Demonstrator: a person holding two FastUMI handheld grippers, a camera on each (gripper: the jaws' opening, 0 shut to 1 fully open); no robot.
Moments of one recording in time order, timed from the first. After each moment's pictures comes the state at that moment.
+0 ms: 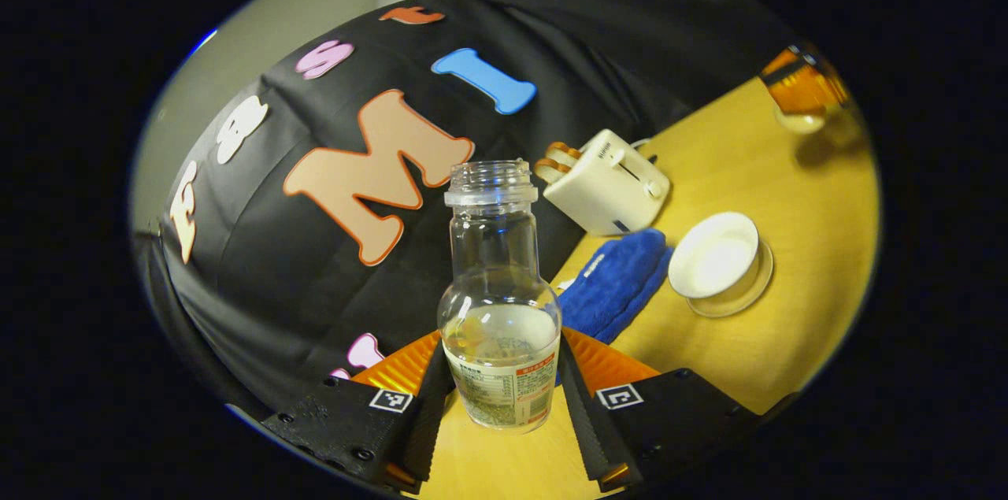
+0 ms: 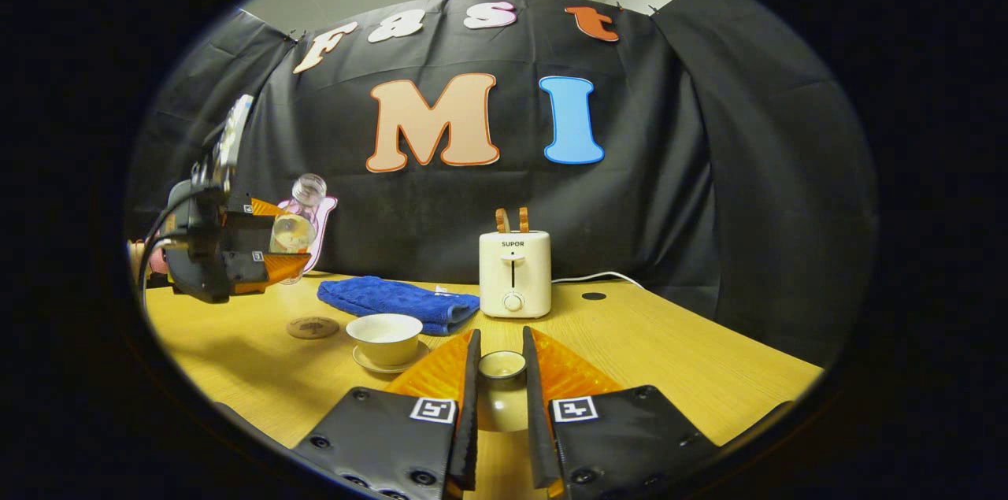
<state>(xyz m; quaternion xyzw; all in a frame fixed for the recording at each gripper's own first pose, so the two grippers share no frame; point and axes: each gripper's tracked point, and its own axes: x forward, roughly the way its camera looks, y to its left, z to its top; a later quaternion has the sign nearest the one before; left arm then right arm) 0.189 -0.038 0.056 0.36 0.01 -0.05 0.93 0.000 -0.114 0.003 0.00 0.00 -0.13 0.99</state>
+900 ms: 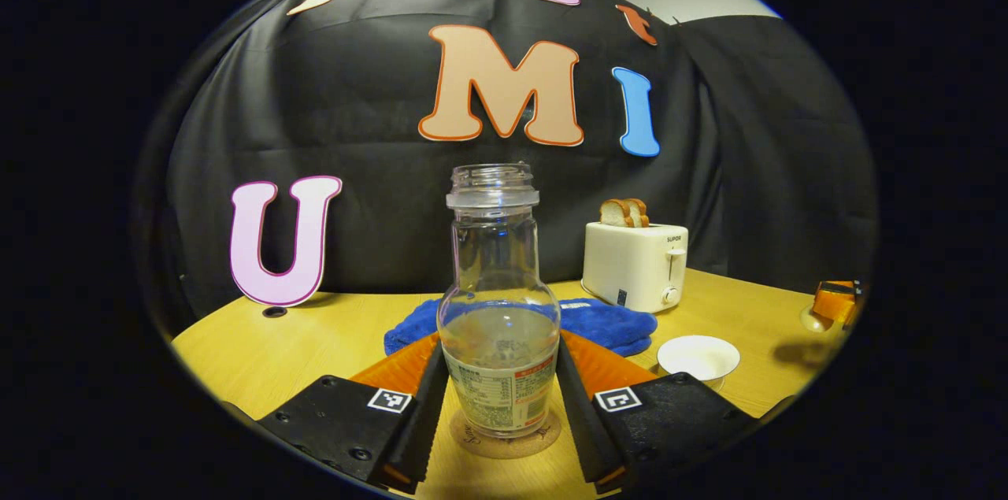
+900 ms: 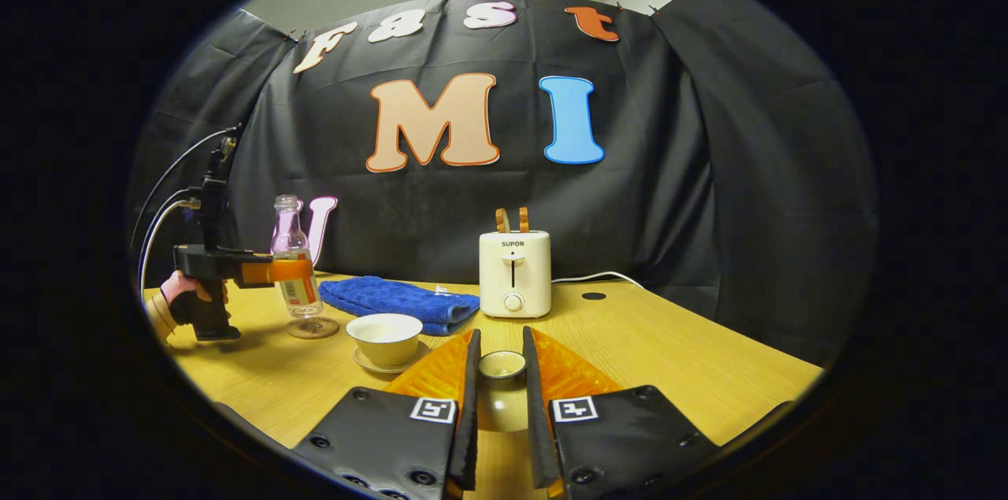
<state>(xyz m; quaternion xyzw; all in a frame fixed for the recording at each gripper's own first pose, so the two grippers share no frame) 0.209 -0.005 0.010 -0.01 0.04 -0.04 1.00 0.000 -0.114 0.003 0.00 0.00 -0.13 0.99</state>
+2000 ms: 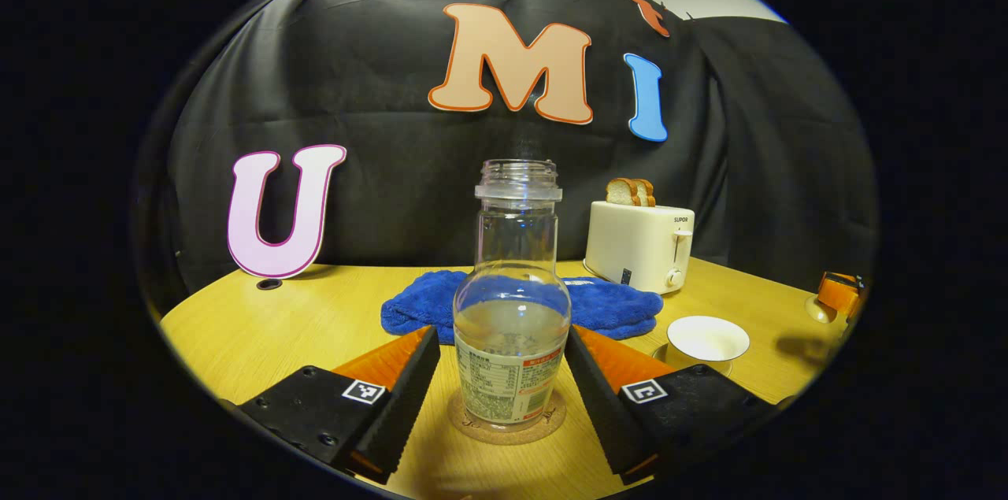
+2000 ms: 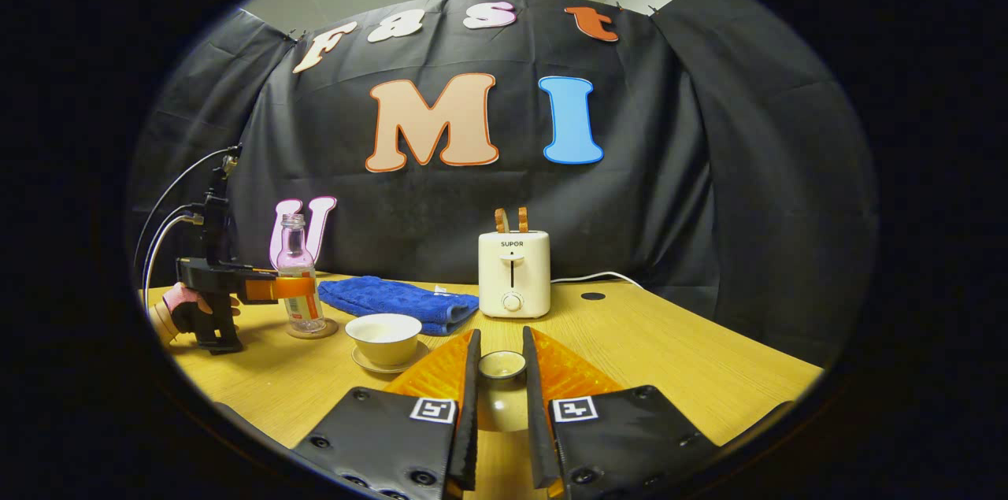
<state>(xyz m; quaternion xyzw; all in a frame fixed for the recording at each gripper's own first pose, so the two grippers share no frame) 0.204 -0.002 -0.018 -0.03 0.08 -0.05 1.00 0.000 -0.115 0.003 0.00 0.00 -0.13 0.99</state>
